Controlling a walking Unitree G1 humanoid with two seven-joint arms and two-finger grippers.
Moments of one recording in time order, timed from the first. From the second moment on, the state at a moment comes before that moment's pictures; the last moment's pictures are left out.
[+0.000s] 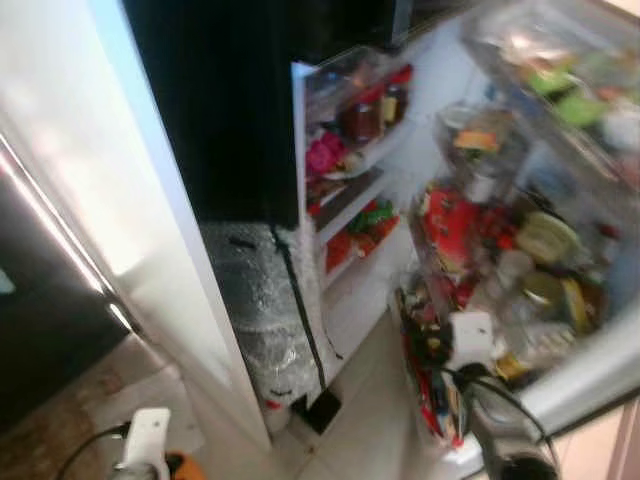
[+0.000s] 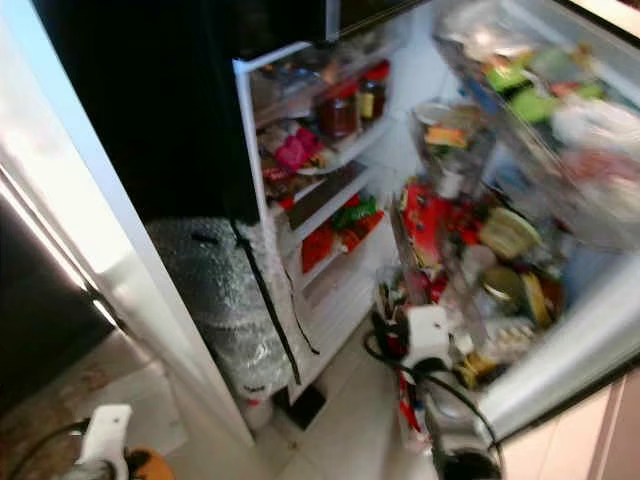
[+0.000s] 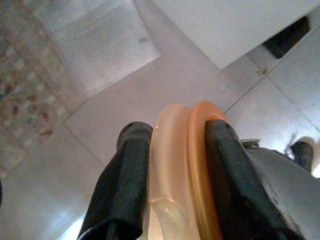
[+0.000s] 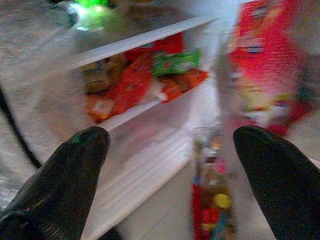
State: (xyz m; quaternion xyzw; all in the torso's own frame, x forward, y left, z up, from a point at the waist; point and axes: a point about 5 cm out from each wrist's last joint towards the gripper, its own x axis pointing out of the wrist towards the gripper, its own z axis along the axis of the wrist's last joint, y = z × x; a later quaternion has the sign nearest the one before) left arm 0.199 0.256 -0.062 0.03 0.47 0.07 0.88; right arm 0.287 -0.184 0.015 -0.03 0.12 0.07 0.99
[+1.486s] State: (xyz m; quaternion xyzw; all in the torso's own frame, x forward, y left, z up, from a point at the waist) left arm 0.197 0.254 -0.064 0.03 0.47 0.07 0.88; right arm 0.283 -0.216 0.023 -0.07 0.08 -0.05 0.99
